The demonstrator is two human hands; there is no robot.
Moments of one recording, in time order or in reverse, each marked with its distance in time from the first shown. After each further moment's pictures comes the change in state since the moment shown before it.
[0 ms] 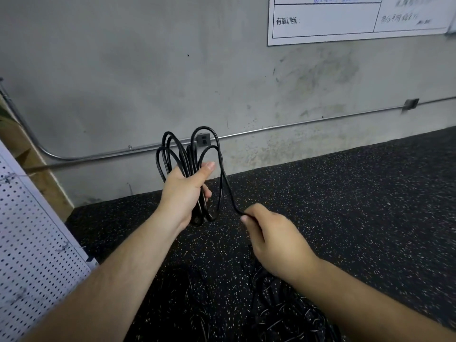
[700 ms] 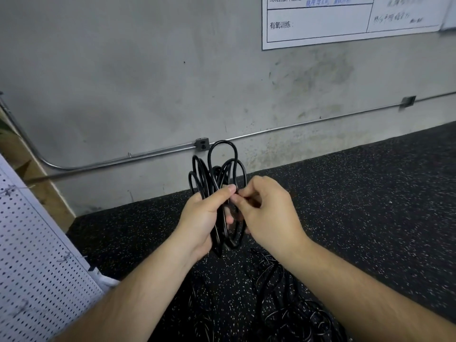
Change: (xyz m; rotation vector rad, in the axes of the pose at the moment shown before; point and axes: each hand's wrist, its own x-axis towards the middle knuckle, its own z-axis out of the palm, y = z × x) left_hand -0.038 -0.005 0.023 -0.206 -0.216 -0.213; right_hand 0.034 -0.024 -0.012 0.350 0.342 0.089
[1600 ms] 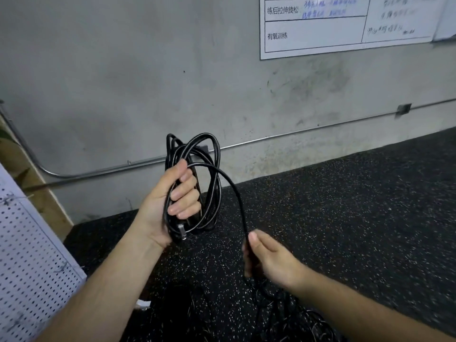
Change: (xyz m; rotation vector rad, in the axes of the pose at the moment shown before) left_hand 0.019 0.044 -0.048 -0.437 -0.603 0.092; right_hand -0.036 0.067 -0.001 0.295 -0.524 0.354
